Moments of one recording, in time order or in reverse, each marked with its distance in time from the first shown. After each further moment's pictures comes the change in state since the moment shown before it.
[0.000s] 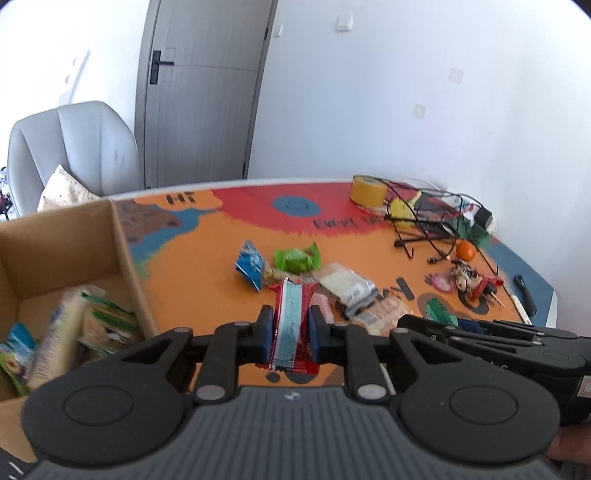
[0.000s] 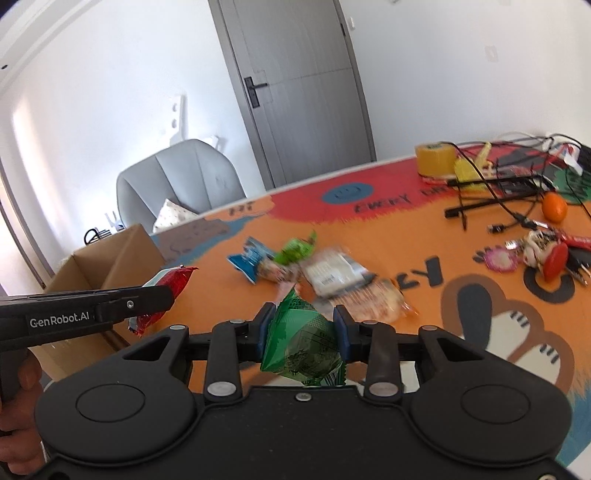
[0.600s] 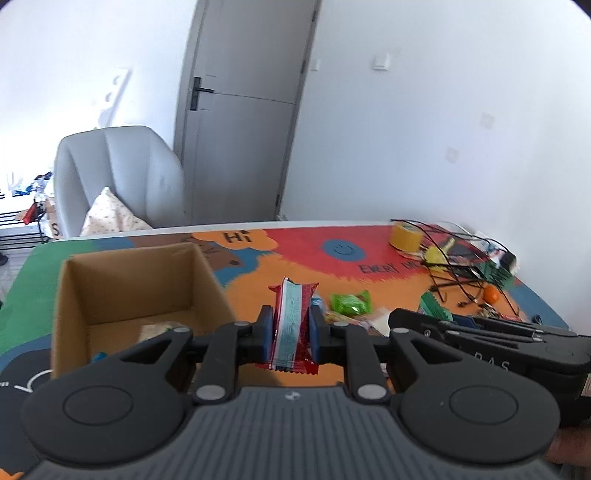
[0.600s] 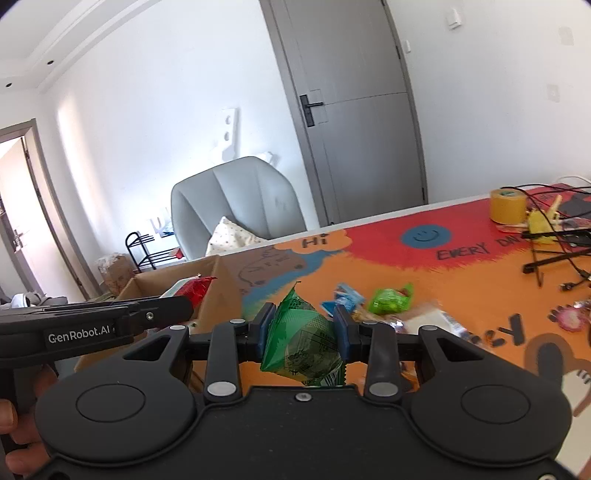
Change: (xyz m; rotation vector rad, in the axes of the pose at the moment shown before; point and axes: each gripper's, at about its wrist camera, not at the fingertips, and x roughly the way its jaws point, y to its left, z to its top) left arm -0.047 0.051 0.022 -0.060 -0.092 0.090; right arm 0.007 0.070 0.034 -0.079 -0.053 0.132
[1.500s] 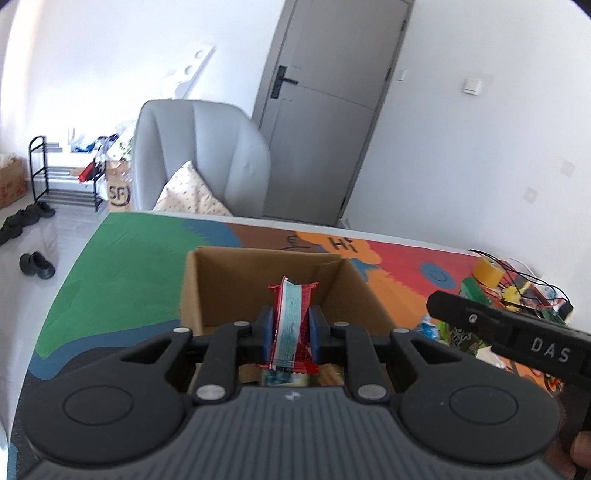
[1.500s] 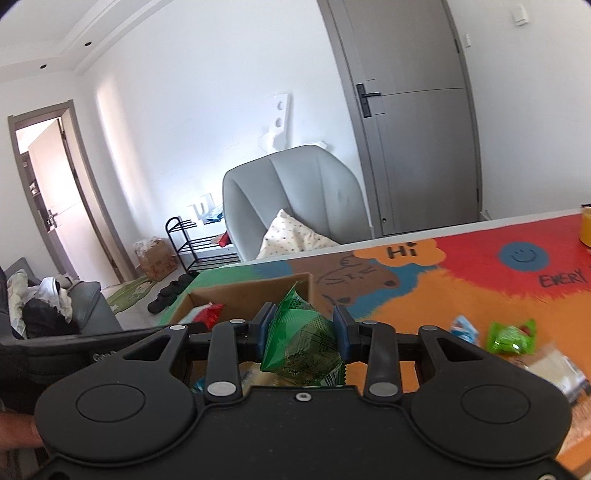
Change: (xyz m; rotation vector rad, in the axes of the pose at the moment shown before) left arm 0.016 0.119 0.013 -0.184 0.024 0.147; right arm 0.075 0.079 0.026 -0.066 0.041 0.134
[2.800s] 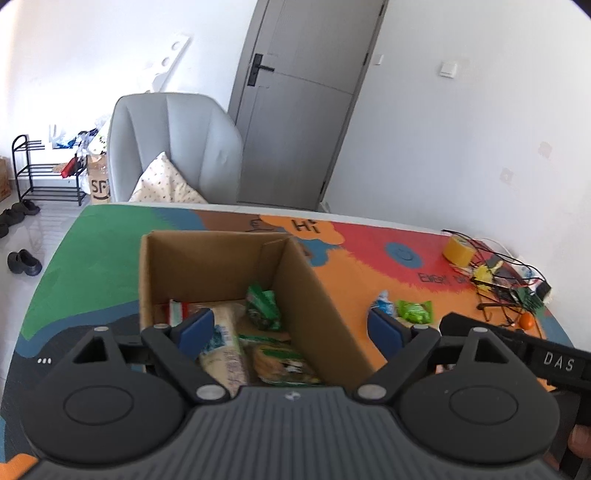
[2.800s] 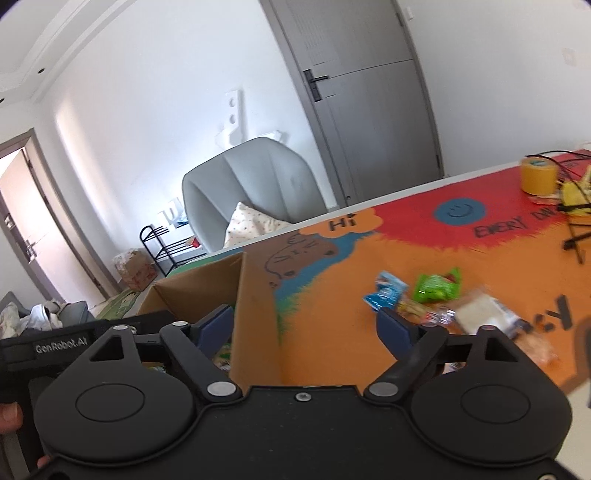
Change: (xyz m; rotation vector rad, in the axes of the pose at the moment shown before) left arm -0.029 -0.046 -0.007 0.042 0.038 -0.059; right arm -0.058 -0.054 -0.017 0.161 0.043 -0.090
